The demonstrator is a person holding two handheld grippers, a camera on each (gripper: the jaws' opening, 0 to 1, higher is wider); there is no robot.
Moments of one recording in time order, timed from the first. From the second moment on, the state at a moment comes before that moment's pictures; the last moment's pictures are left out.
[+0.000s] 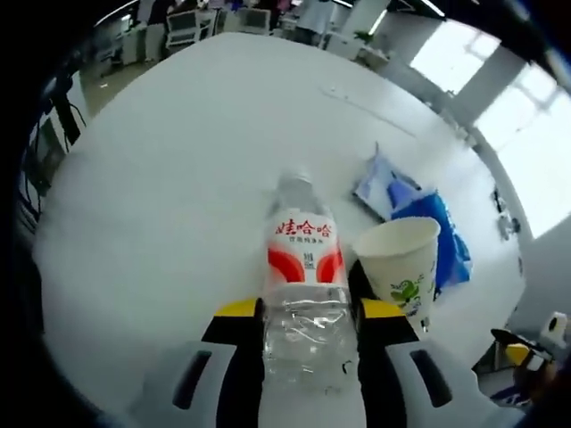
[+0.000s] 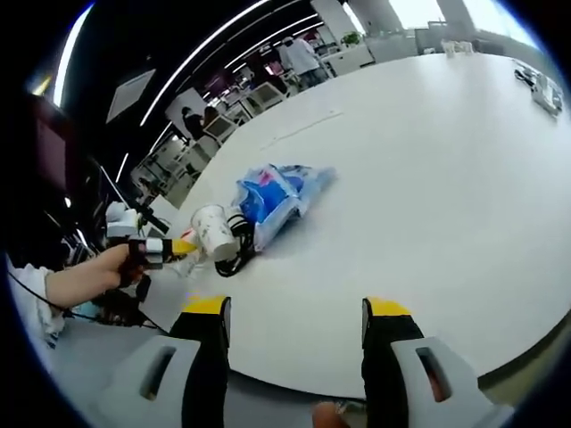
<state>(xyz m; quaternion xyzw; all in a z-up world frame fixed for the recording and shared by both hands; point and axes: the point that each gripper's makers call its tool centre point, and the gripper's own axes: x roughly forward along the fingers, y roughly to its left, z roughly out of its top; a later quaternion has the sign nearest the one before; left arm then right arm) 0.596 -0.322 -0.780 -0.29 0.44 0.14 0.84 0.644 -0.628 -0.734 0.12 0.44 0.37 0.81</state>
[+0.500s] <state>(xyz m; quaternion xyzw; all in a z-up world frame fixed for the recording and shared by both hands) 0.594 -0.312 -0.760 -0.35 0.39 0.15 0.84 0.658 -0.568 -0.677 0.15 0.37 0.43 0.81</state>
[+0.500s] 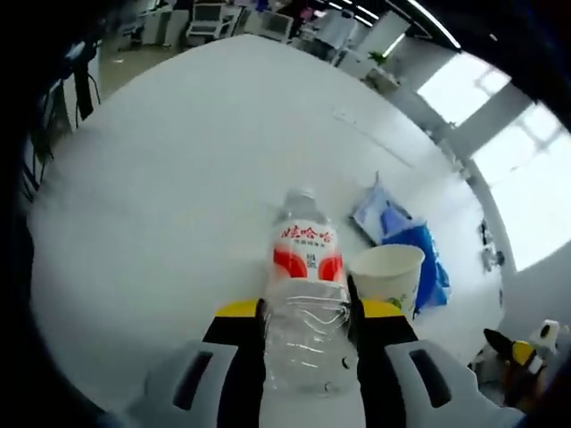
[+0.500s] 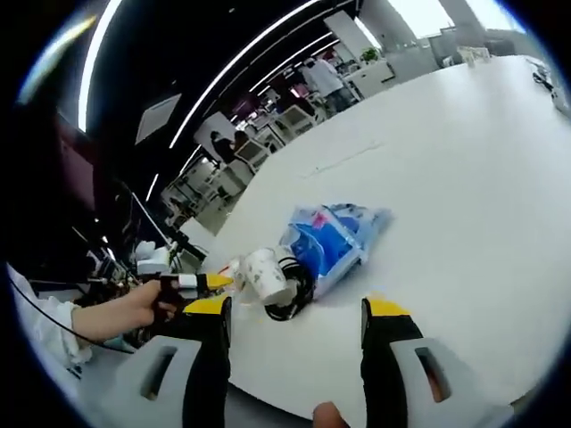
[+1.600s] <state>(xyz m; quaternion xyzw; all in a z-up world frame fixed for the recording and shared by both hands) 0.591 -0.294 -0.730 -0.42 0.33 0.18 0.83 0.682 -0.330 -0.618 0.27 0.52 0.52 0.61</state>
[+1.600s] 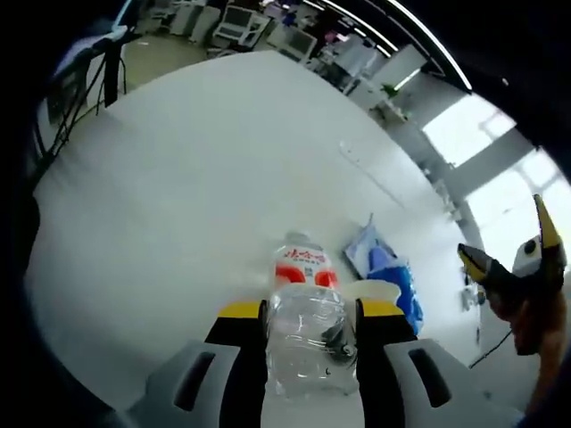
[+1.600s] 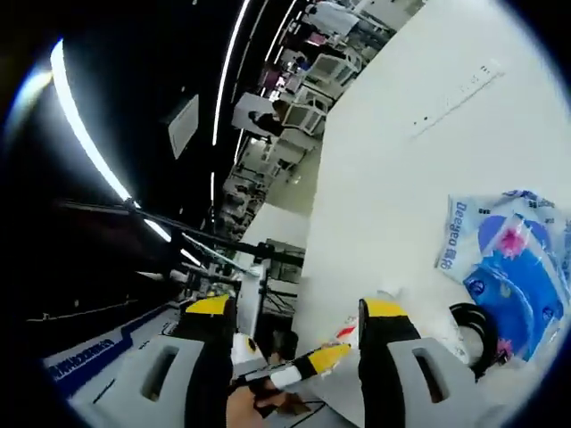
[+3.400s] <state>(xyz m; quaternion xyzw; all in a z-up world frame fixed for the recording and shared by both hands) 0.613 -0.295 -0.659 -0.37 0.27 0.10 0.88 0.687 -0.274 -0.691 0.37 0.58 0.44 0.58</state>
